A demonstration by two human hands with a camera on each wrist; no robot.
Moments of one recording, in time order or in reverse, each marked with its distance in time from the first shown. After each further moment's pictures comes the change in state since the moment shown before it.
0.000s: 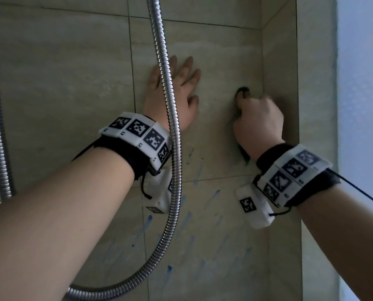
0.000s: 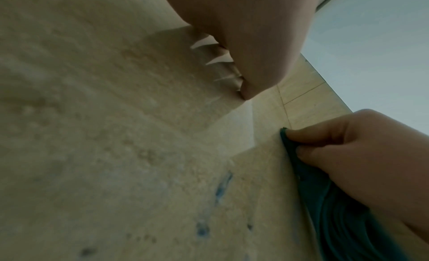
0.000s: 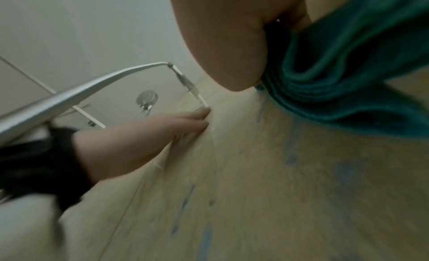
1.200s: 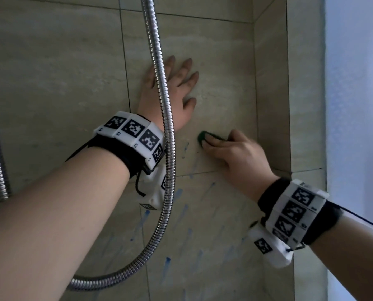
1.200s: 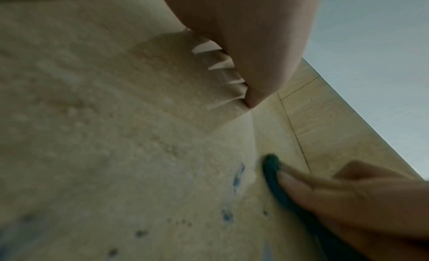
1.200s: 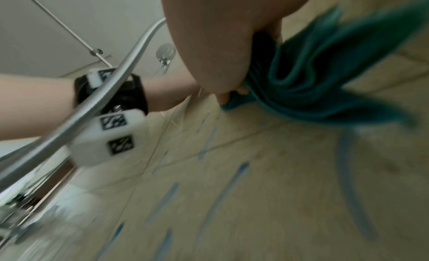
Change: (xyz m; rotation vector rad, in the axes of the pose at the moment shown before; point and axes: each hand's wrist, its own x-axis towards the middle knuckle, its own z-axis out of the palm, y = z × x) left_hand -0.007 -0.001 0.003 -0.018 -0.012 0.072; right_hand -0.071 0.009 0.026 0.165 0.013 -0.551
